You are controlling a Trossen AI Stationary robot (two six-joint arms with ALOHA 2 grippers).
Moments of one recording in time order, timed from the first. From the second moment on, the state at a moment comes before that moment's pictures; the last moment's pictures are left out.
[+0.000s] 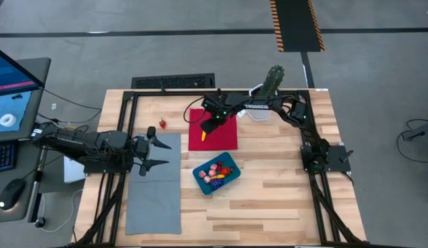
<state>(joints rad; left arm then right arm) -0.16 0.45 0.30 -0.02 -0.06 0.06 -0.36 2.23 1.74 -0.75 -0.15 0.45</state>
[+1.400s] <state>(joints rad) -0.16 0.45 0.30 -0.03 -0.06 0.03 -0.36 2.27 1.73 -0.74 -0.19 0.48</state>
